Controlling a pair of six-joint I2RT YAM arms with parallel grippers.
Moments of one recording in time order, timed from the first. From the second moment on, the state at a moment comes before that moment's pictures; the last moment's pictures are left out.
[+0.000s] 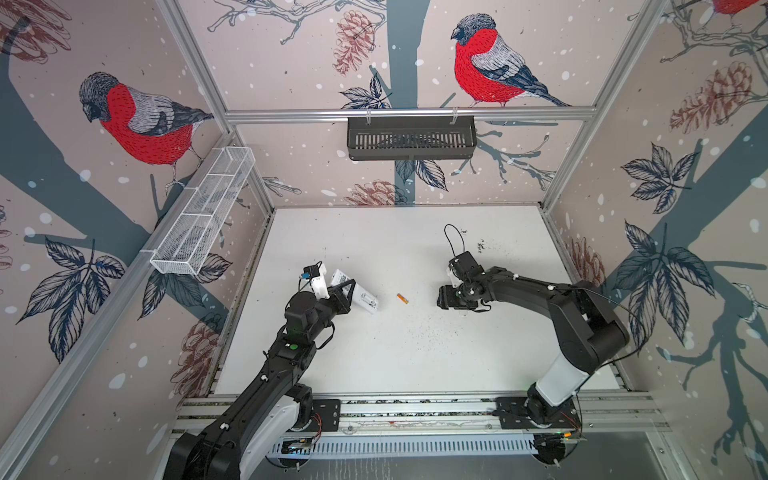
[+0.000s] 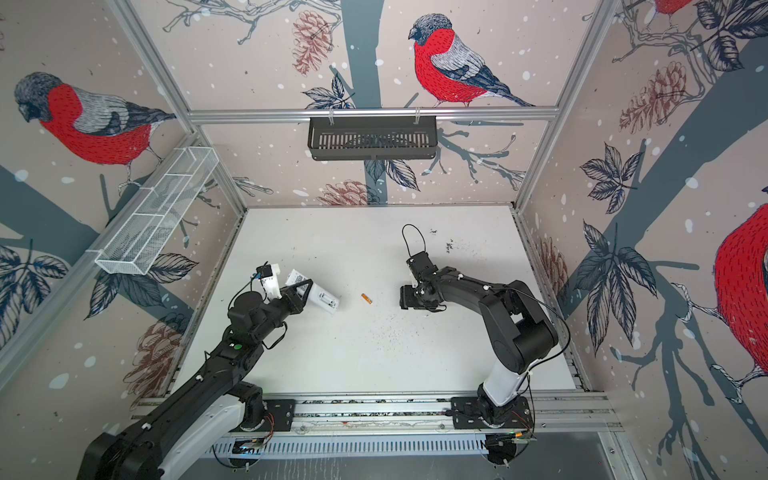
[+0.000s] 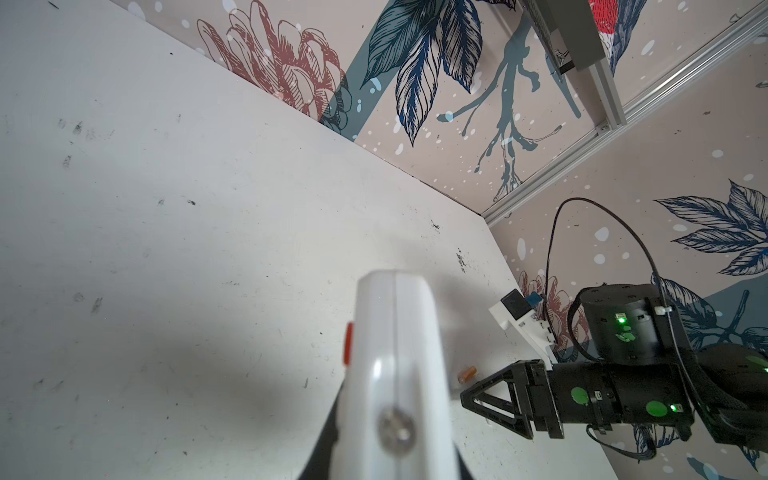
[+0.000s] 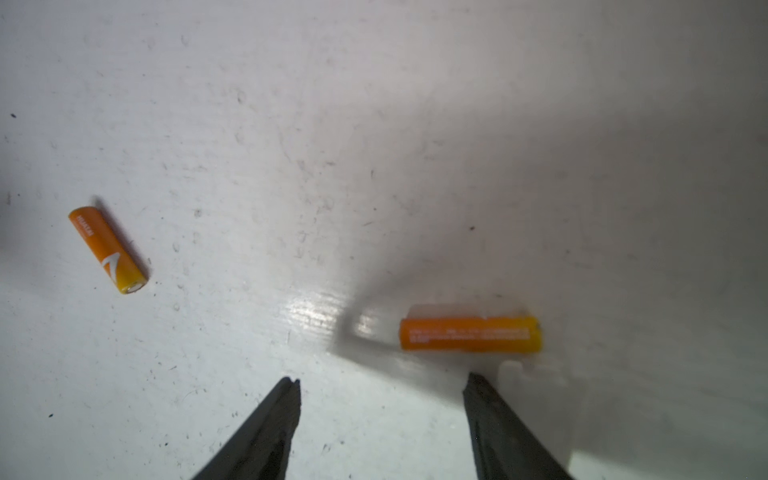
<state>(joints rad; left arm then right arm) -0.27 0.81 0.27 0.33 0.26 -0.66 0.52 1.71 0.95 -0.46 -0.17 0.47</state>
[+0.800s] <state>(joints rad) -0.27 0.76 0.27 0.31 0.25 -0.66 0.54 1.92 1.18 -0.52 0.12 0.50</state>
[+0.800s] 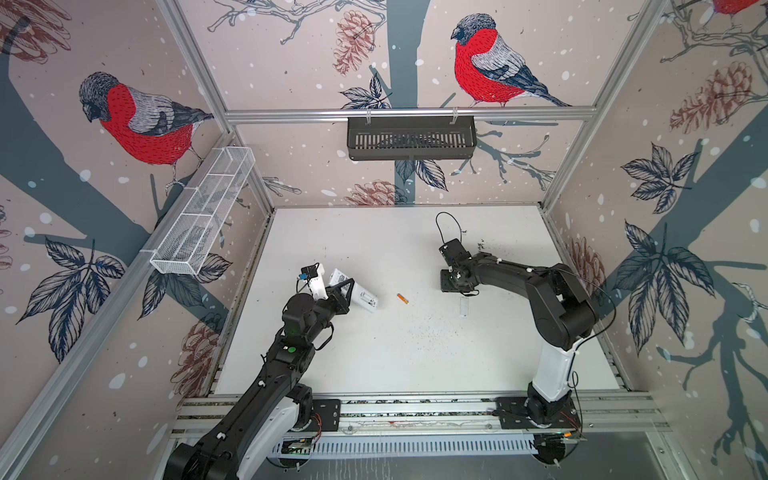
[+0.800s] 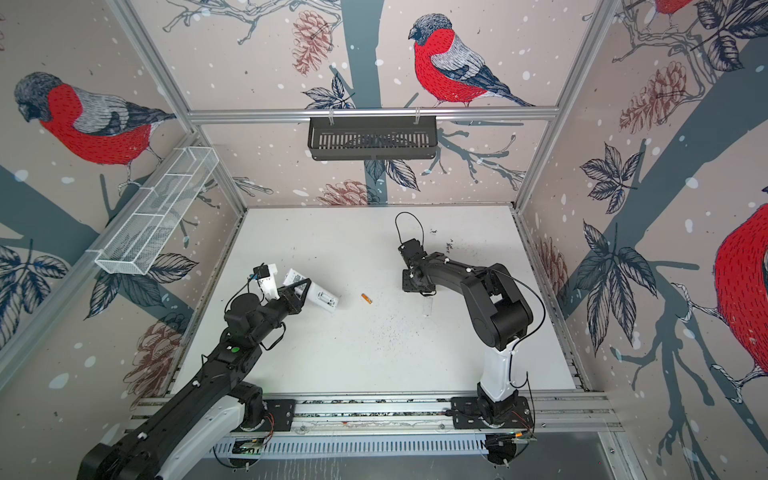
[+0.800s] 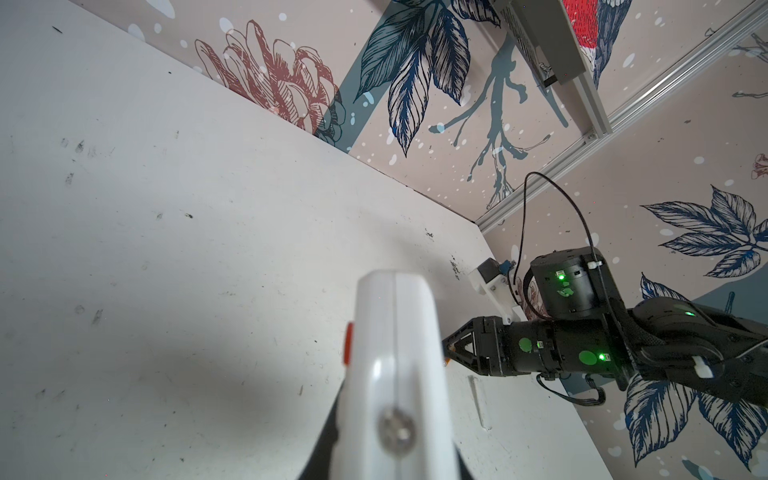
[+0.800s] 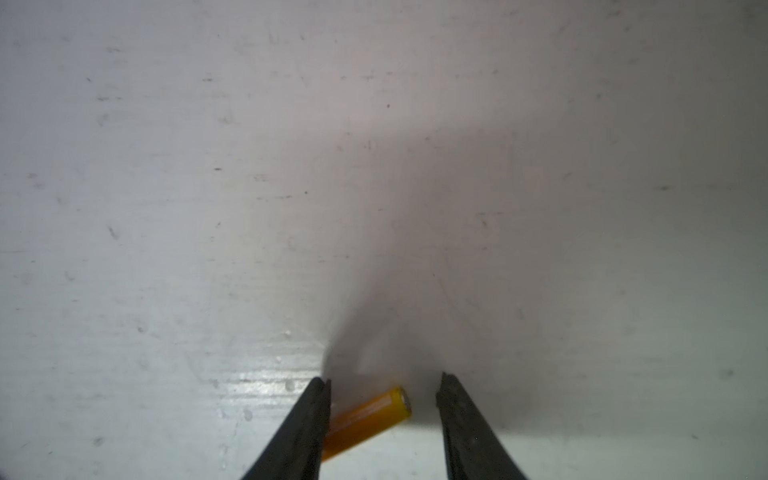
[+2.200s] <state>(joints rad) -0.26 0.78 0.26 0.31 0.24 -0.66 0.72 1.84 1.07 -0.43 0.12 0.44</state>
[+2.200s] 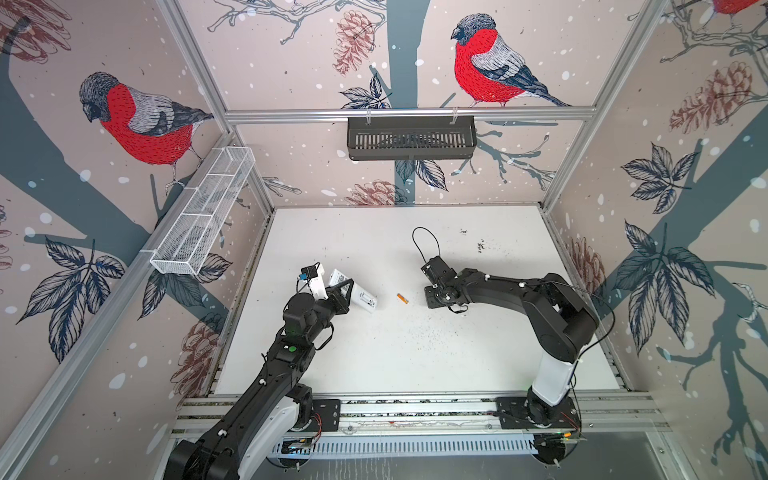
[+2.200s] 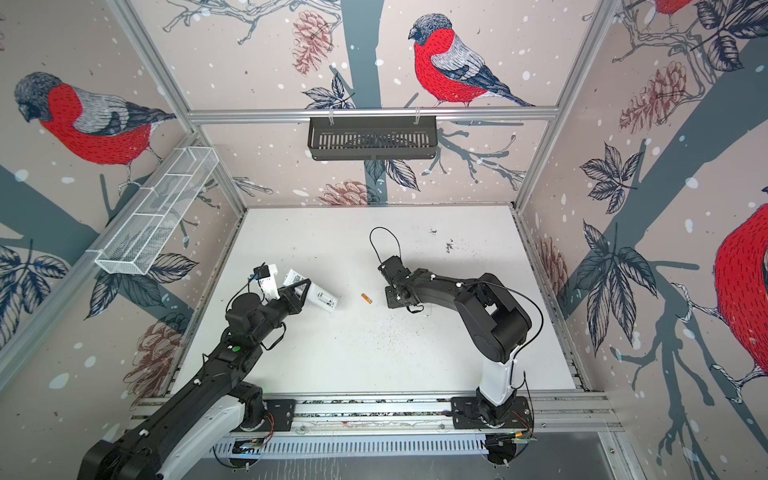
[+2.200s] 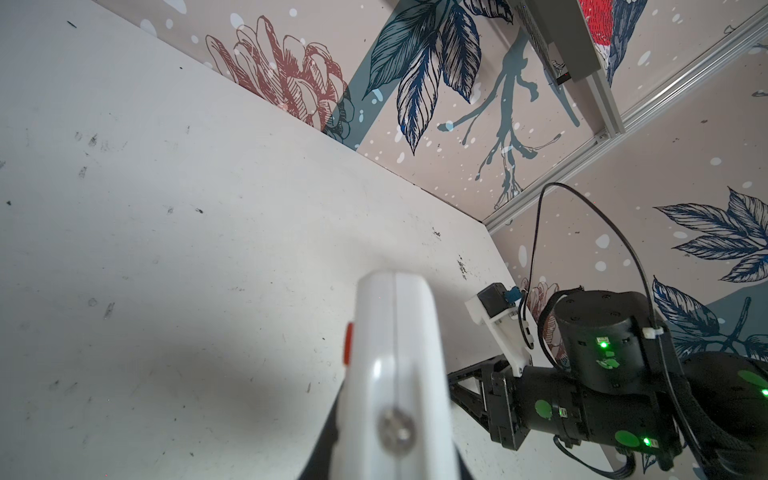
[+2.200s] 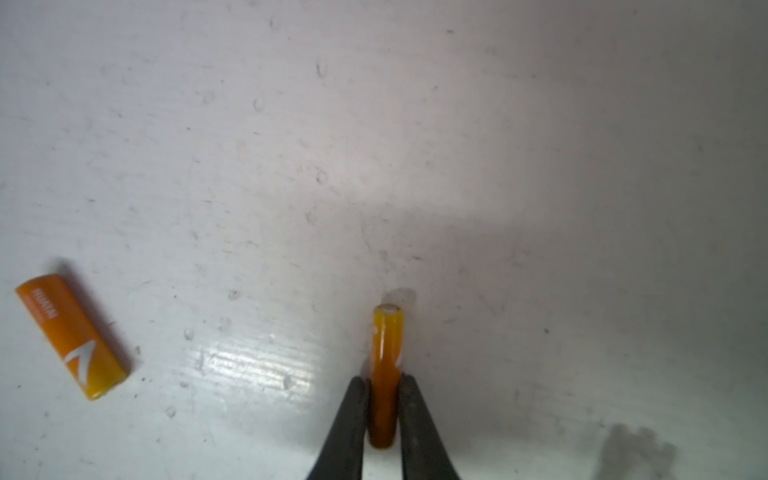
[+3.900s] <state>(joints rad) -0.26 0.80 0.37 0.20 0.39 -0.66 0.82 1.57 0.90 -0.43 -0.07 0.26</state>
